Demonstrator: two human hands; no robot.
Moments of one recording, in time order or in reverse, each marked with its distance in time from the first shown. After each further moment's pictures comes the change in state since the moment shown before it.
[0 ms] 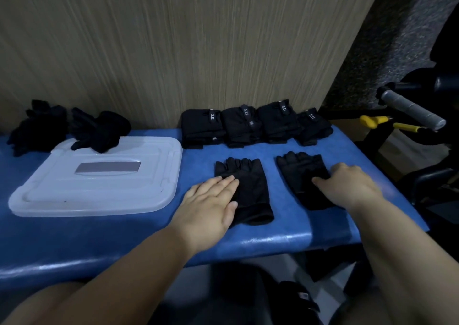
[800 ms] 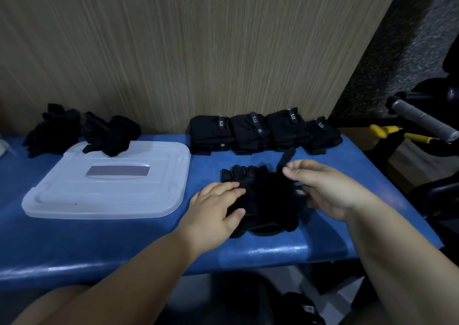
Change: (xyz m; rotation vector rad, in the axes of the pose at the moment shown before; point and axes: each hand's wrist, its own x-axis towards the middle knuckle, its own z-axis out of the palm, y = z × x) left_hand 0.006 -0.005 -0.001 -0.222 0.089 -0.020; right_hand -0.035 -0.049 -0.009 1.145 -0.604 -0.276
